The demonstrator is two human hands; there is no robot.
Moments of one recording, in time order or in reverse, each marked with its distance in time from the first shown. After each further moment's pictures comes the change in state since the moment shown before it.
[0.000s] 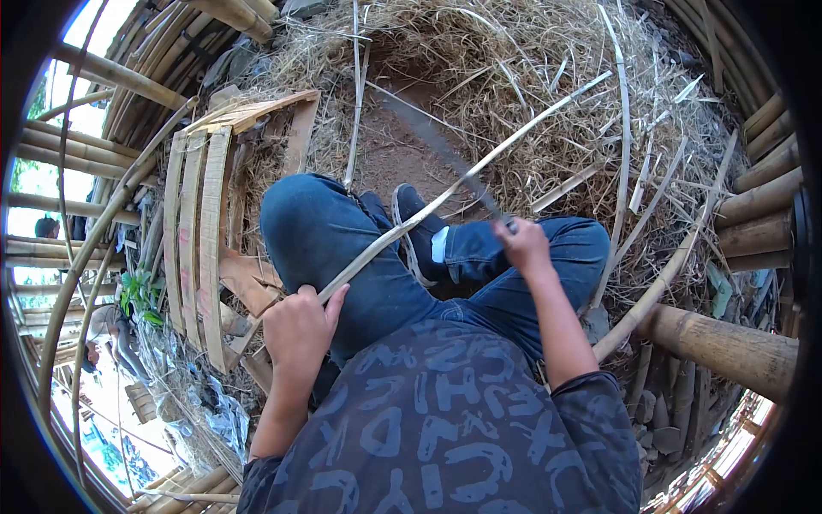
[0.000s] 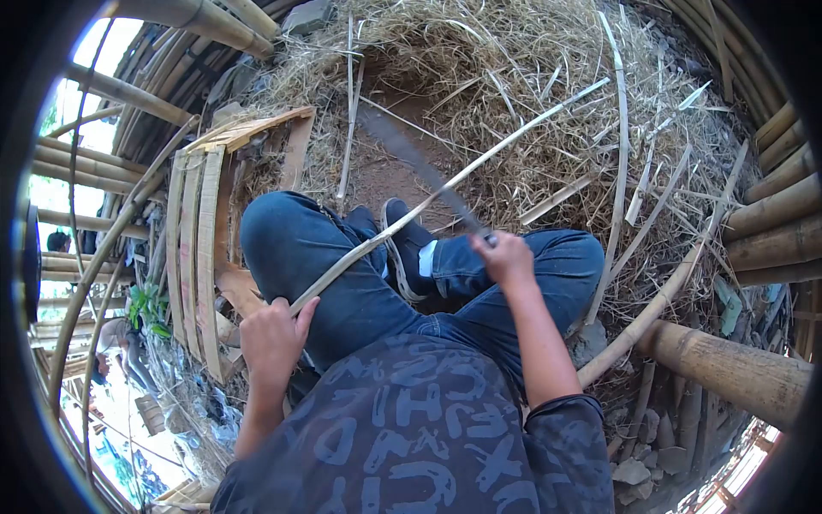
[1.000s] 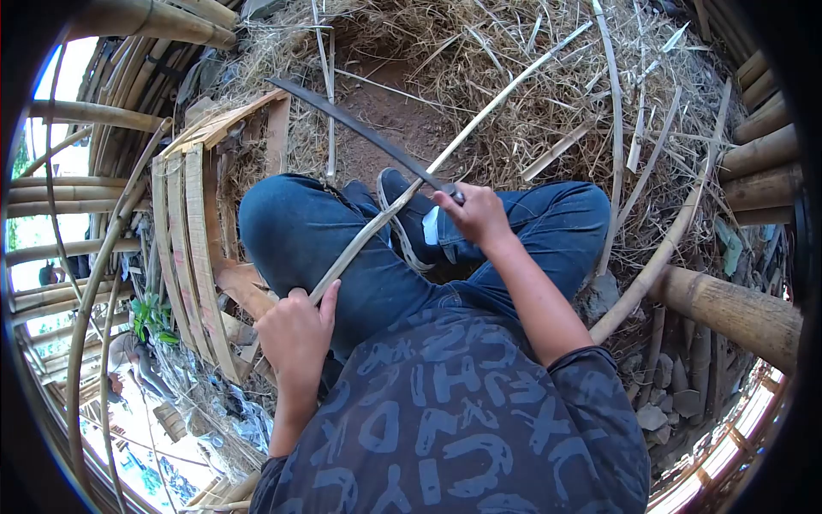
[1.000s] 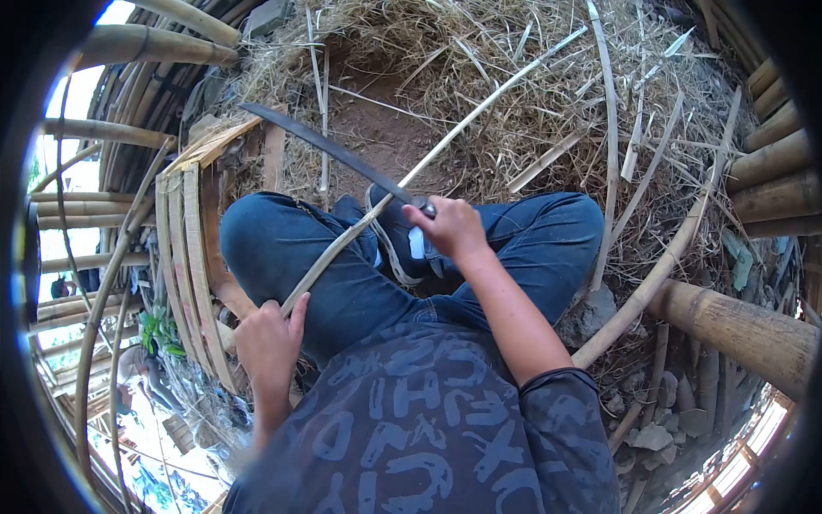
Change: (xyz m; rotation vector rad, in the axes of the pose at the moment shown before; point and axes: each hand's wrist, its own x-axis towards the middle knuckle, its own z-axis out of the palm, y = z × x) left_hand 0.009 0.018 -0.007 0.062 -0.045 -0.018; right_hand 0.012 -0.049 0.030 0.206 -0.015 -0.185
